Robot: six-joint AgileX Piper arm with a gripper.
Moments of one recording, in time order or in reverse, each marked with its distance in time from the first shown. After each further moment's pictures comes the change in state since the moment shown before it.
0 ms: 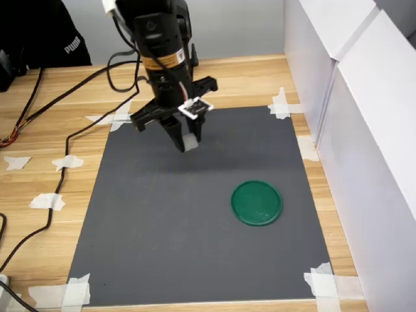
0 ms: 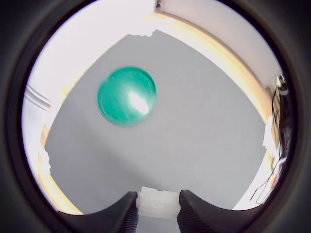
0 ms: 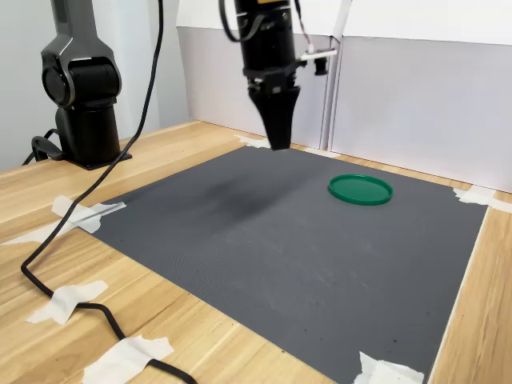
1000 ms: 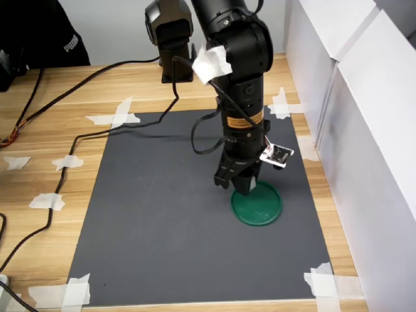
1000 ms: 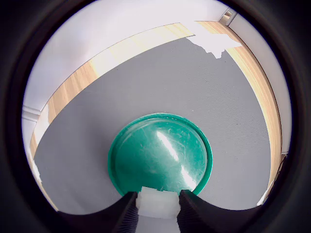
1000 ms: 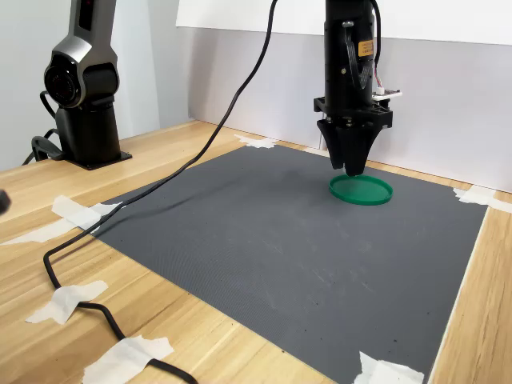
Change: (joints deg) arm 12.2 19.5 -9.7 -4.4 -6.7 -1.9
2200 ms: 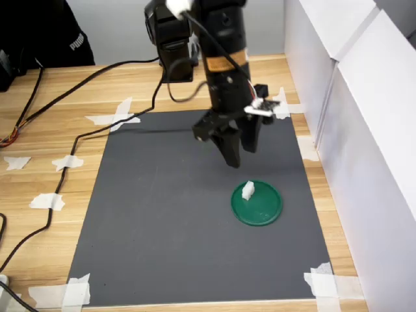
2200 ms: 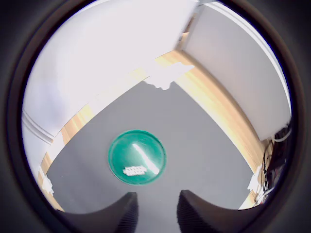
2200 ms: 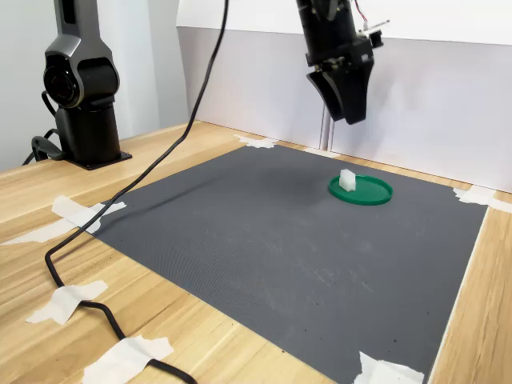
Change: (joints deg) arm -5.1 -21.4 11.8 2.5 -7.1 5.4
